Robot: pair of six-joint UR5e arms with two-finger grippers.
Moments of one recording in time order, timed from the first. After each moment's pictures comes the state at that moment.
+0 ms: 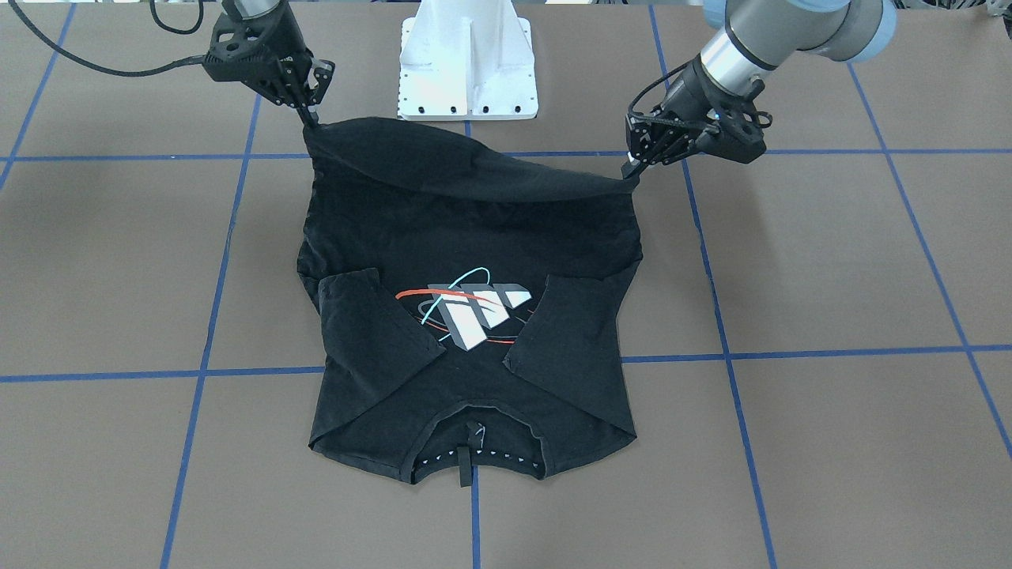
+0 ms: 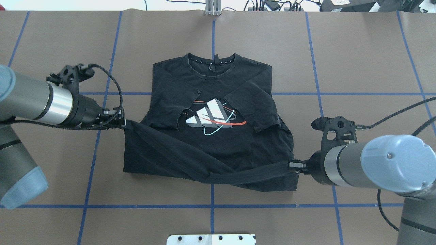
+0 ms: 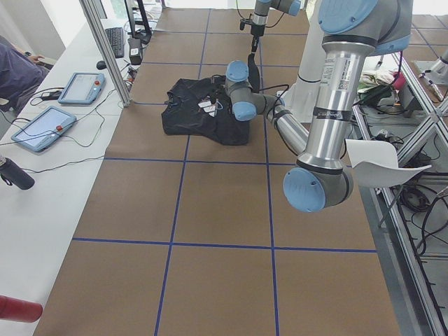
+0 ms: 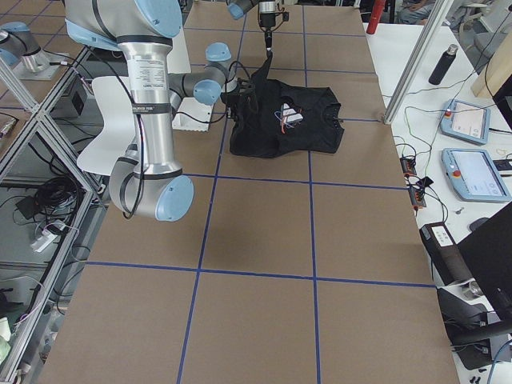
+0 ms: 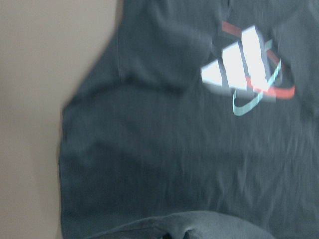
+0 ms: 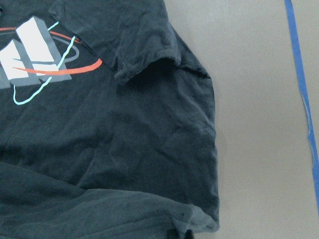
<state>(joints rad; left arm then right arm) -0.74 -1.80 -2.03 -2.05 -2.11 -1.39 0.40 -1.43 2.34 -1.59 1.72 1.45</state>
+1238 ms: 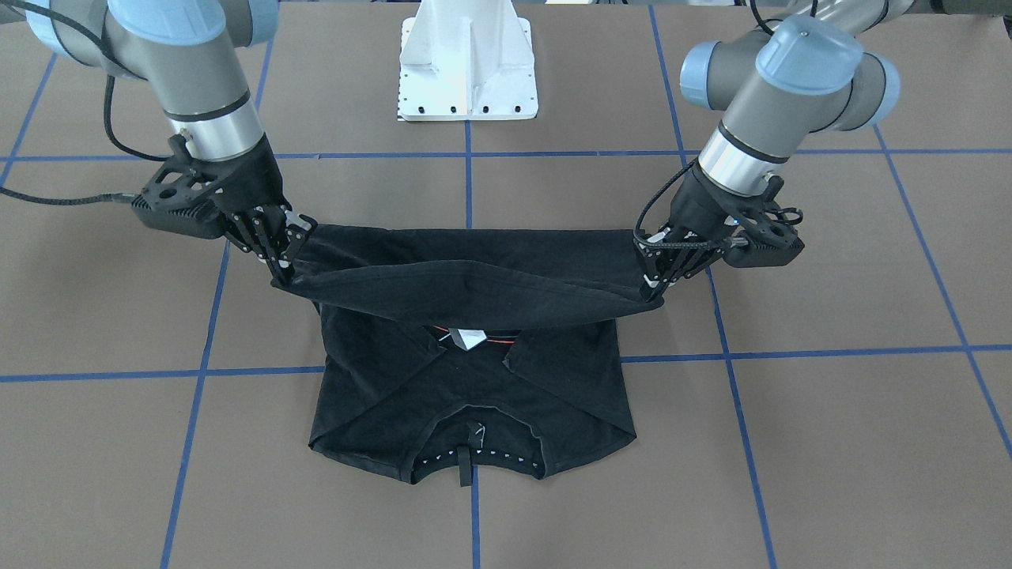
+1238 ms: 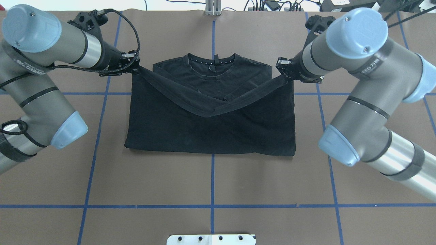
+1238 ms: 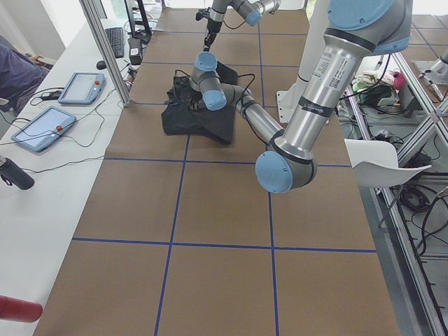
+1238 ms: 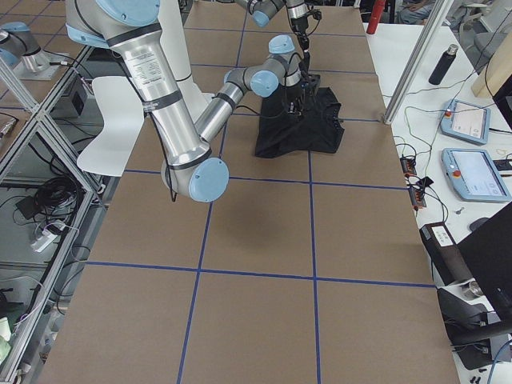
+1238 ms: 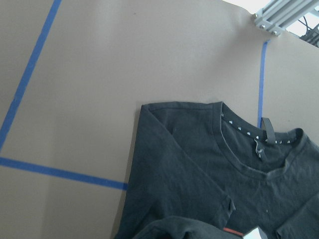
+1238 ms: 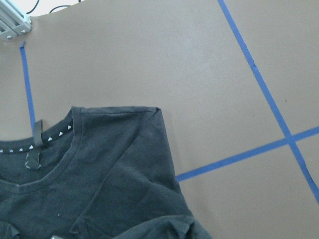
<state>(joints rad) -0.84 -2.06 -1.73 -1.98 -1.97 -1.37 0.79 -1.04 1.88 -1.58 1.83 1.38</state>
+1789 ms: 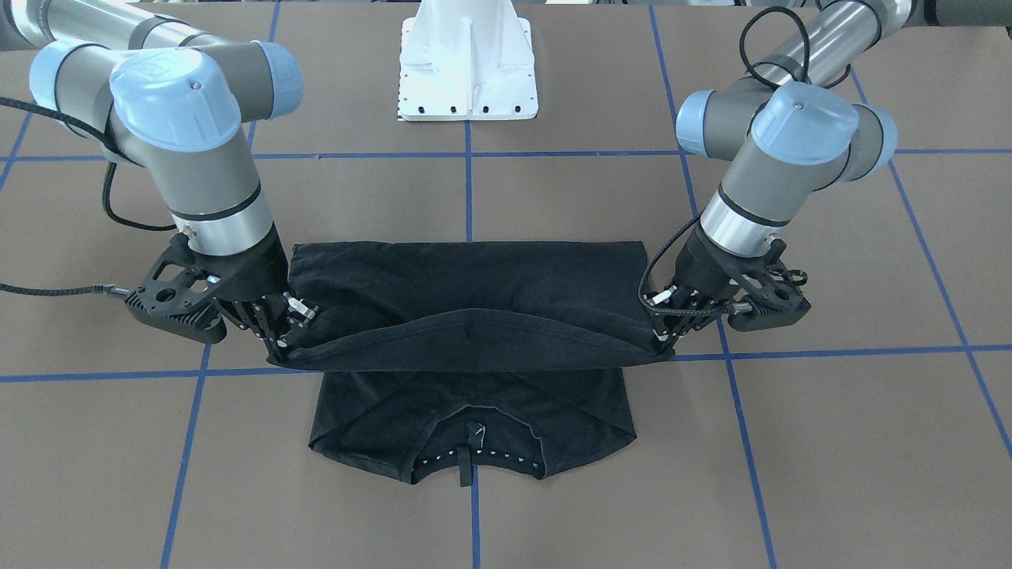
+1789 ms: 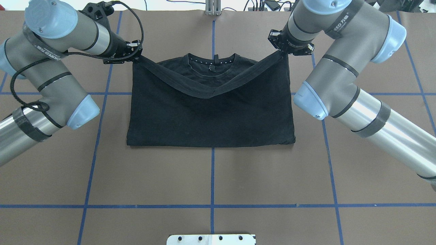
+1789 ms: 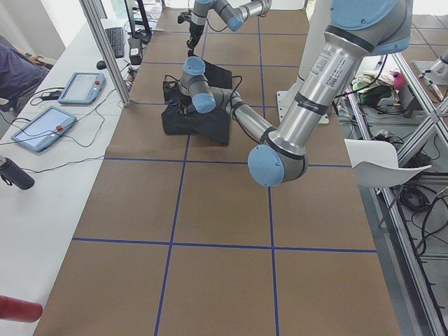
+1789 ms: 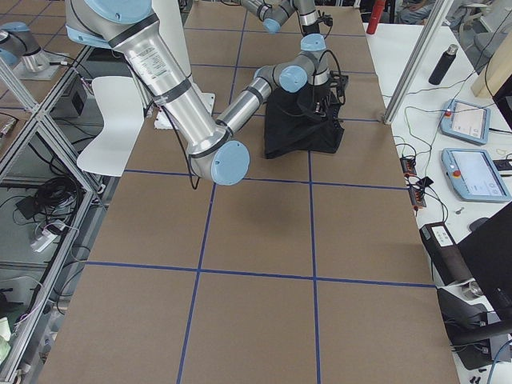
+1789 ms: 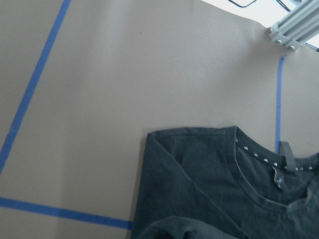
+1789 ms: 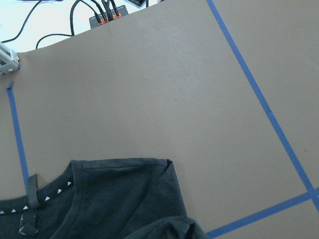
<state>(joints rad) -0.88 -2.14 -1.54 -2.05 -1.96 -1.33 0.88 -0.88 1.63 -1.58 1.87 1.33</state>
